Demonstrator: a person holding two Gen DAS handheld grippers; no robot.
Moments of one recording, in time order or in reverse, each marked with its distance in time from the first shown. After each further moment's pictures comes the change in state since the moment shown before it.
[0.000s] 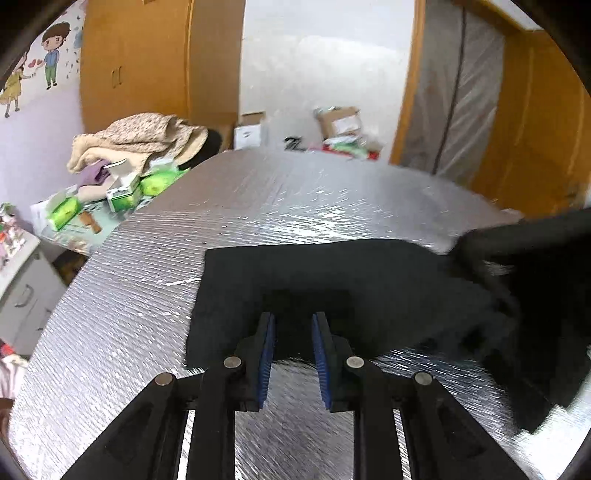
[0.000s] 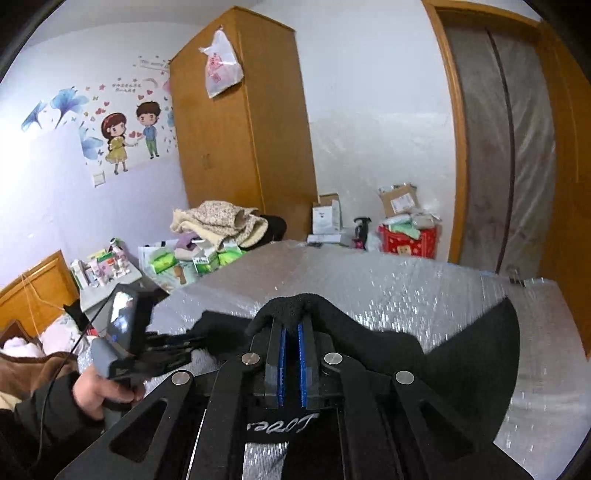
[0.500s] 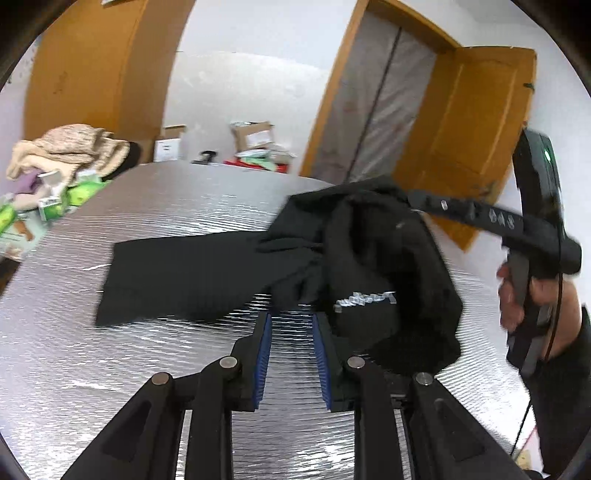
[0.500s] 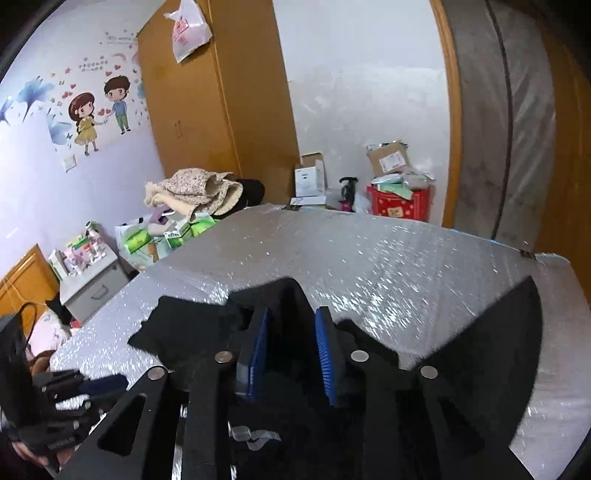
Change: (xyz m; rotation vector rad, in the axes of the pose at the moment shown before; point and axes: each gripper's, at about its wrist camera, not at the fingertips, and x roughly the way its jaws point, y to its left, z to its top) left arm -0.049 -0.051 -0.028 0.053 -0.043 -0.342; right arm 0.073 -0.038 -0.015 0.066 0.157 -0.060
